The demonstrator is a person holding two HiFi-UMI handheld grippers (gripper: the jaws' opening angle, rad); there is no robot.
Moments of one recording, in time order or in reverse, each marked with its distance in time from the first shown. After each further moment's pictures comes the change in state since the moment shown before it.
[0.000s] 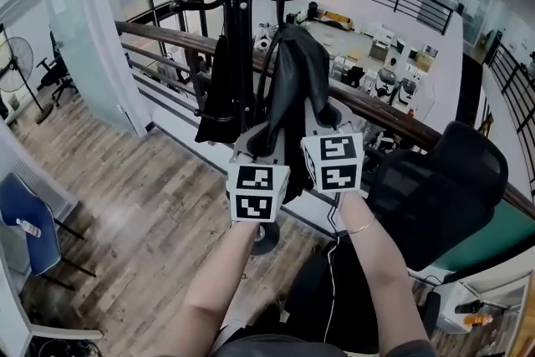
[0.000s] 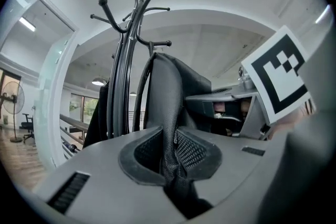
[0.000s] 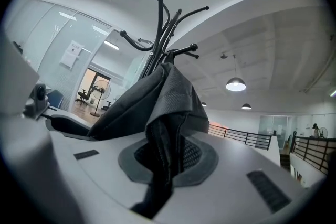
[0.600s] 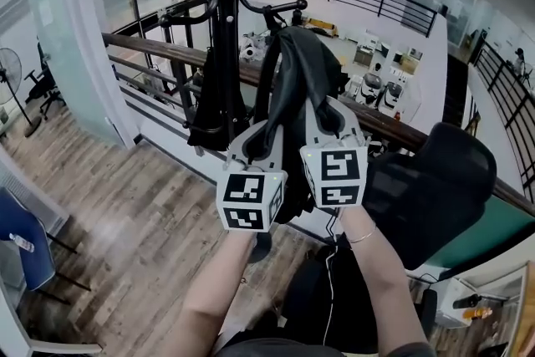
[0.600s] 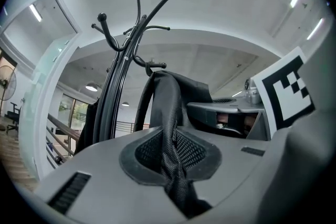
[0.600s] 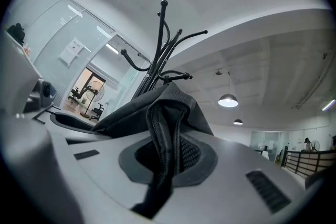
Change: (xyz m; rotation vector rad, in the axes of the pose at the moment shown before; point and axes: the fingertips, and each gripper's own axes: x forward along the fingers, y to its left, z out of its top) left arm -0.009 -0.021 0.051 -0.067 -0.173 -0.084; right arm -0.037 -0.018 0.047 -0.076 -0.126 -0.086
